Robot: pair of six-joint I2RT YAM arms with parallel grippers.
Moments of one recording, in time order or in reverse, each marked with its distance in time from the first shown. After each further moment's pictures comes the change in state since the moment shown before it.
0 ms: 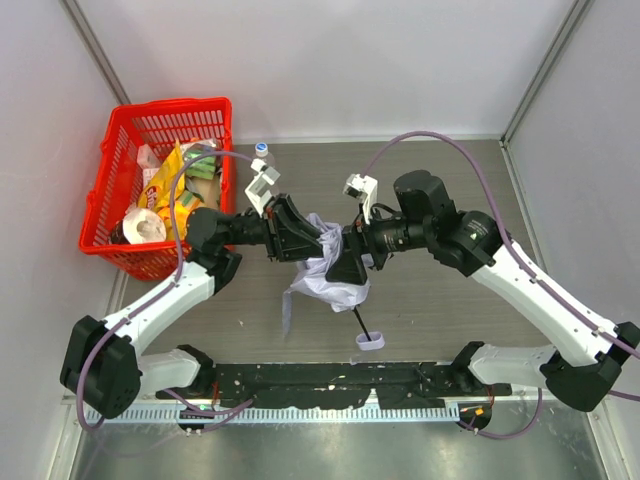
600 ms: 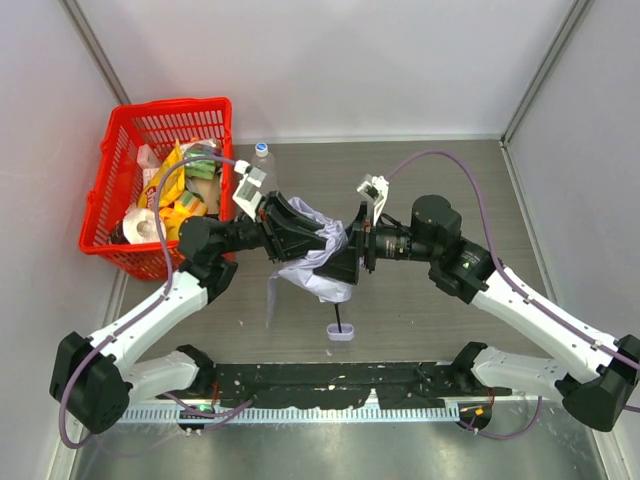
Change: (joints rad) left arm -0.055 -0.096 -0.009 -0.061 -0.181 0.112; right arm 0.012 -0.138 -0.353 0.625 -0.030 0.315
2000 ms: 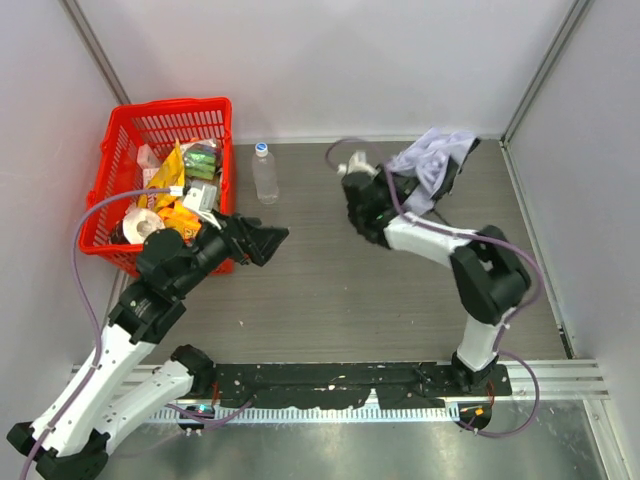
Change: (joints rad) left arm 0.006 -0.397 0.144 -1.140 -0.780 0.391; right arm -0.176 0.681 0.218 0.211 1.809 -1.298
